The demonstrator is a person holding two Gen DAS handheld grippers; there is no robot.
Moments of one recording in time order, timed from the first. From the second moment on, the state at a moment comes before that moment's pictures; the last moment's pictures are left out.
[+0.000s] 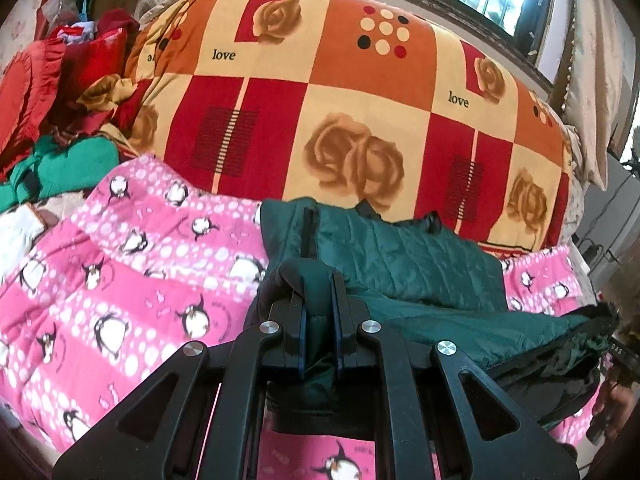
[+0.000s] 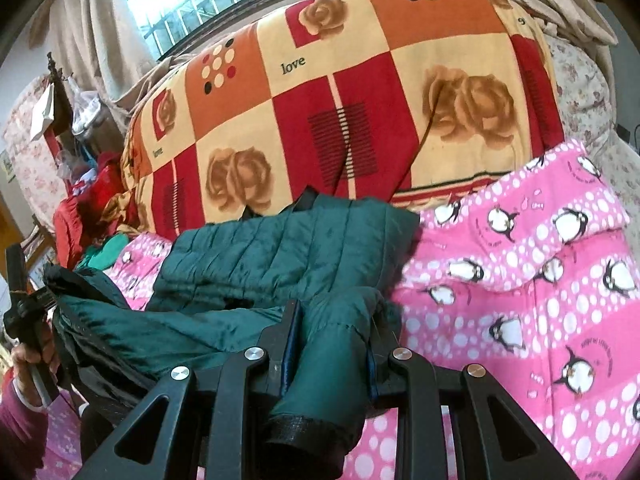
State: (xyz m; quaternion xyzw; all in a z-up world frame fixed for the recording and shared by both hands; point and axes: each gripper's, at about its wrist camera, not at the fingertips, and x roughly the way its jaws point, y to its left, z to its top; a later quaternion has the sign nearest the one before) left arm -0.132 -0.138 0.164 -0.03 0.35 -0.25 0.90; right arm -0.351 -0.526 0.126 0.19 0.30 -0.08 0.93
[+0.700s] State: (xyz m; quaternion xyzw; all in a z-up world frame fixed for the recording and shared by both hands) left arm -0.022 -0.195 0.136 -0.02 0.36 -0.18 0.91; right arm -0.229 -0.584 0.112 0.18 0.33 -0.14 0.92
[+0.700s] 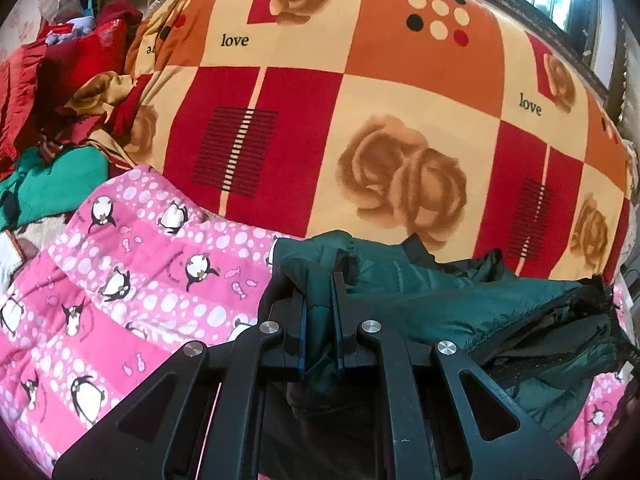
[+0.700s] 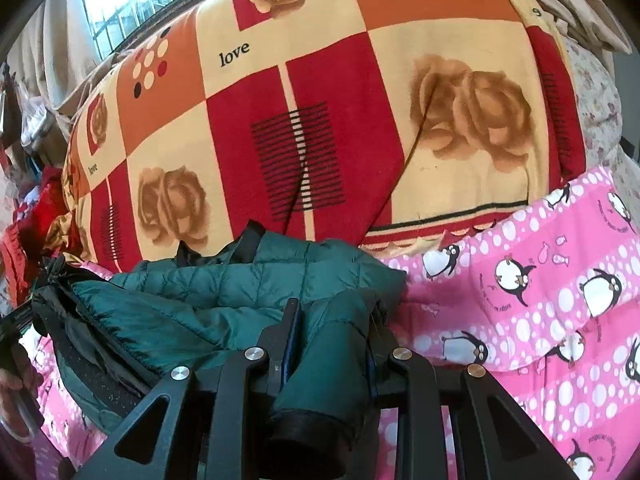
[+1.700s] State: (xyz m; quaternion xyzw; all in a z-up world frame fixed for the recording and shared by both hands) left arm 0.065 -0.249 0.071 0.00 0.41 -0.12 0.91; right arm -0.136 -0.627 0.043 0.22 0.35 -0.19 0.89
